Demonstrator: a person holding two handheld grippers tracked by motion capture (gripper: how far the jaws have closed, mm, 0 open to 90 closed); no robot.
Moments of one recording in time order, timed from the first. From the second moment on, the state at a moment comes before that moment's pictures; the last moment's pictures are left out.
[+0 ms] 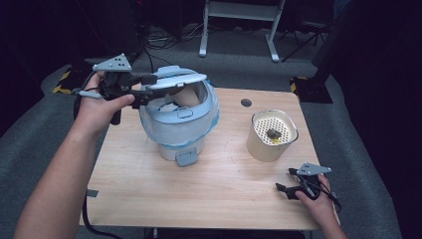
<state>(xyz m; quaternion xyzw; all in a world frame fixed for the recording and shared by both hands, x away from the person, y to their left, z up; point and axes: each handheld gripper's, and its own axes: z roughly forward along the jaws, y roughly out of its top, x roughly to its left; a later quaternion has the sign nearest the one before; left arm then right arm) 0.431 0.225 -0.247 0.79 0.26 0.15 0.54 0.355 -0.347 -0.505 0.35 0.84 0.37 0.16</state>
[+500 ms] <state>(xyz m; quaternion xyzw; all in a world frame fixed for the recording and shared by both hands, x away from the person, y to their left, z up) 0.433 0.191 -0.271 0.81 0.26 0.09 0.51 0.355 -0.347 -0.505 0.35 0.84 0.37 0.16</state>
